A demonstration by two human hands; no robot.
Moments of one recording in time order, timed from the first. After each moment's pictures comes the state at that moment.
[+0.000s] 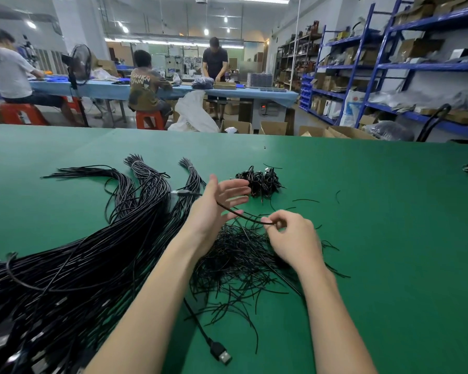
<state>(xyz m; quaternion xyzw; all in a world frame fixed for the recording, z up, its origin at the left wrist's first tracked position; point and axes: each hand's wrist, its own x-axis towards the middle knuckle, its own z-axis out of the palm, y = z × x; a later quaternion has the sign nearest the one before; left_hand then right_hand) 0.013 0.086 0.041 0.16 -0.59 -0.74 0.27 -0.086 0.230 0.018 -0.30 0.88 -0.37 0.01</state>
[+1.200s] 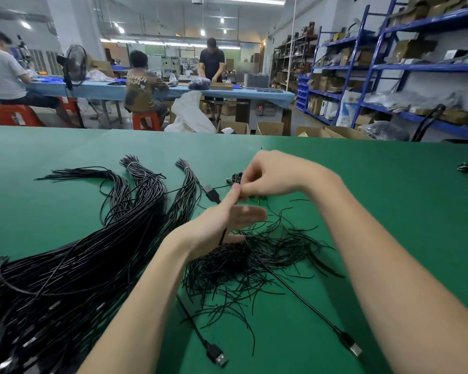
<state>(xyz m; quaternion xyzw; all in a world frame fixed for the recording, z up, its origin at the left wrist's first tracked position) 0.022 0.094 0.050 0.11 -0.72 -0.68 0.02 -0.107 0.191 0.148 -0.58 0.81 -0.10 0.06</state>
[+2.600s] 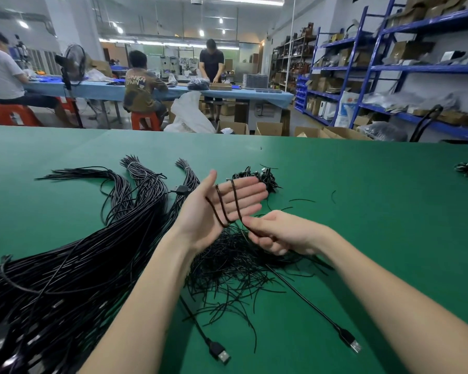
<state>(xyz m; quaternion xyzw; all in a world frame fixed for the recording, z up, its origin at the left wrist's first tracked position) 0.025 0.089 0.058 -0.02 -0.49 -0.86 0.14 -0.119 0.221 0.039 -0.45 0.67 -0.37 0.46</state>
